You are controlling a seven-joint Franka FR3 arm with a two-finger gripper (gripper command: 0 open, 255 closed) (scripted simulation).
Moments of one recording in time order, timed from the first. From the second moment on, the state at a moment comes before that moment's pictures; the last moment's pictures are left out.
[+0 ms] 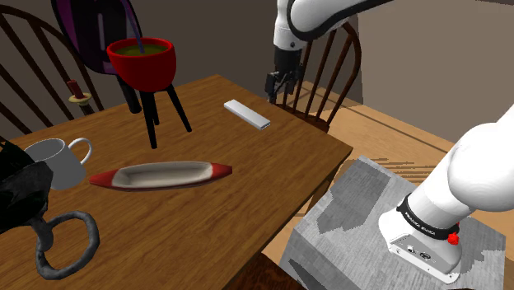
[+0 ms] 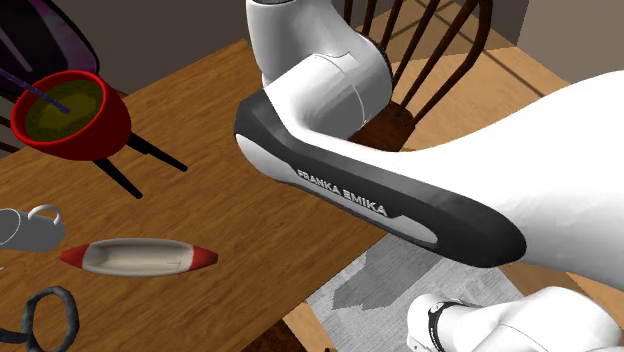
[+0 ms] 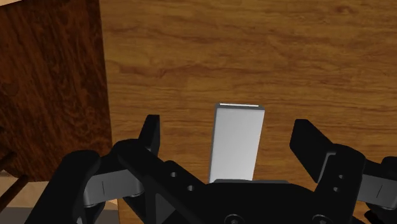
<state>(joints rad) 0.00 -0.11 0.14 -2.16 0.00 2.04 0.11</state>
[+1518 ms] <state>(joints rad) 0.04 0.40 0.15 -1.78 -0.08 2.16 0.20</state>
